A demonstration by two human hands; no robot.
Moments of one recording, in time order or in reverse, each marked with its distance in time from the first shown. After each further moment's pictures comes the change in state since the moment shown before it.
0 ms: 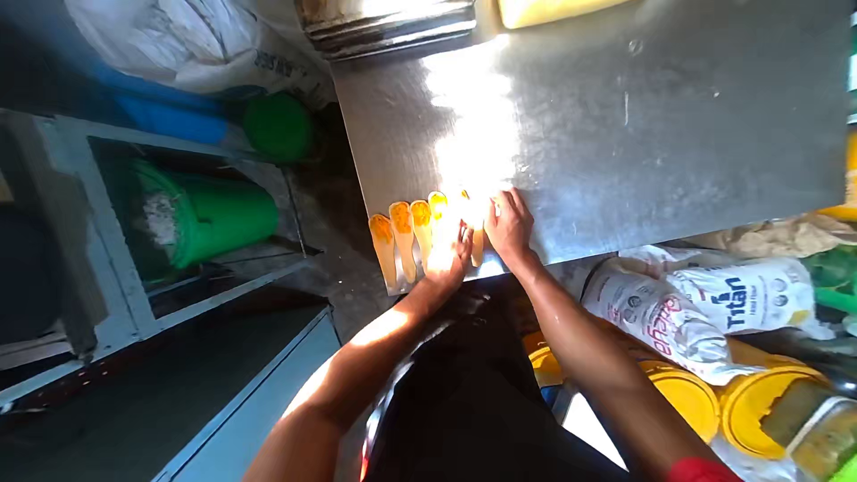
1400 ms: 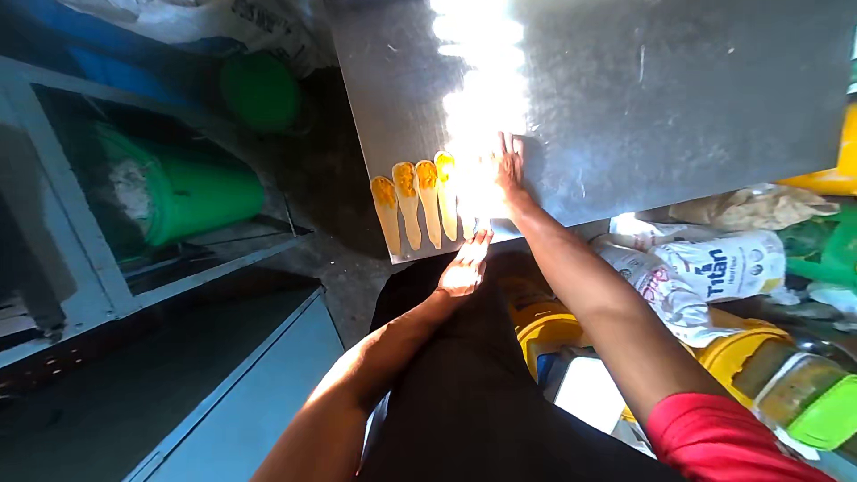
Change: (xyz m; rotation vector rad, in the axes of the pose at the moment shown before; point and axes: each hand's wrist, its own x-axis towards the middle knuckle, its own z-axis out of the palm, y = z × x) left_hand -0.063 -0.028 0.161 0.118 0.218 0.438; right_hand 0.039 0.018 0.069 -0.232 -0.092 -0.085
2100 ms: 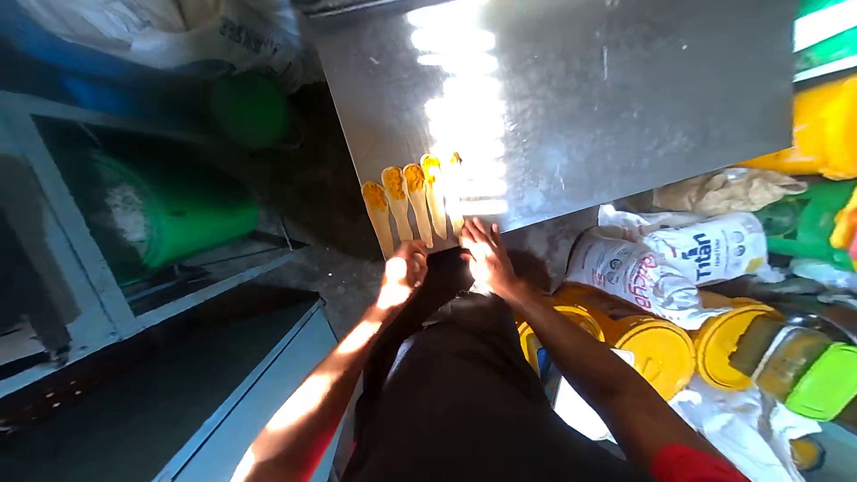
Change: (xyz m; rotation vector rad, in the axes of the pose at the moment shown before) left_hand -0.064 -0.052 -0.121 -0.815 0.160 -0.530; right_hand -0.209 -0.027 -0.023 0.220 -0.112 -0.169
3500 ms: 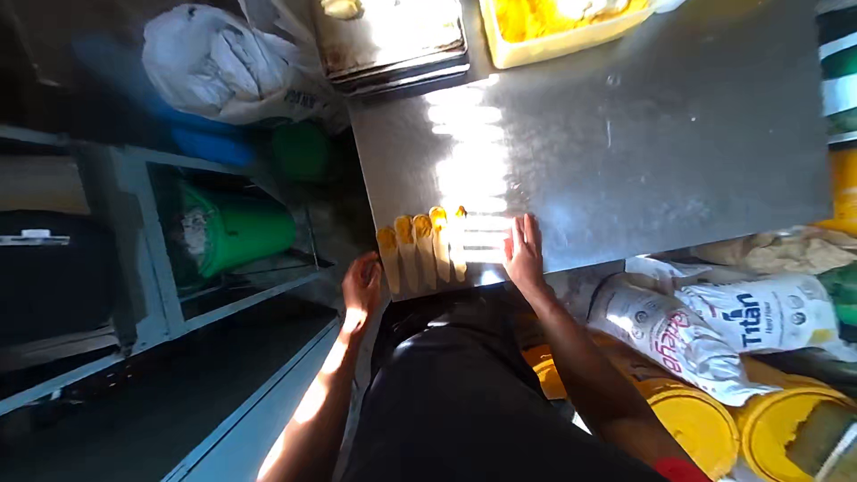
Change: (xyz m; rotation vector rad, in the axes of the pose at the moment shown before) left_hand 0.029 0.023 -0.077 0.127 0.405 -0.175; right_hand 0.091 0.076 -0.061 0.051 0.141 0.351
